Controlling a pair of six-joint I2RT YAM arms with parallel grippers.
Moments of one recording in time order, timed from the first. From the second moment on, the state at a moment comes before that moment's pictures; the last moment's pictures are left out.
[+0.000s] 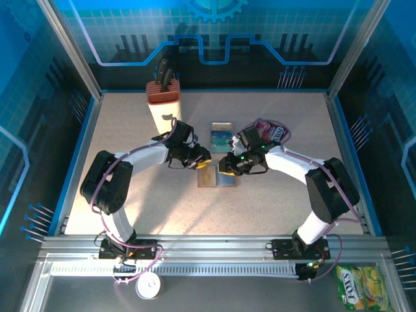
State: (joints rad) left arm -0.43 1.75 1.08 -0.32 0.53 -0.96; right arm 0.51 1.66 1.02 -0.41 -0.58 0.63
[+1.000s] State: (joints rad) left arm -0.38 1.71 0.89 -0.18 0.56 -0.99; right arm 0.54 1.85 1.04 -0.32 -0.60 0.63
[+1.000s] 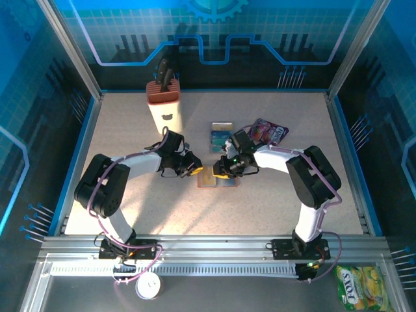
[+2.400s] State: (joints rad) left arm -0.38 1.78 0.87 -0.18 0.58 -0.95; right arm 0.54 1.84 1.01 -0.19 -0.64 0.66
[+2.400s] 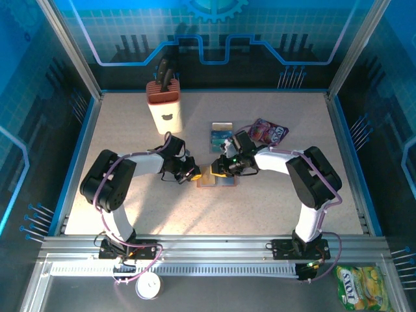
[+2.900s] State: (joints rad) left arm -0.38 1.79 0.87 -0.18 0.58 -0.95; right arm 0.54 1.90 1.04 -0.18 -0.65 0.66
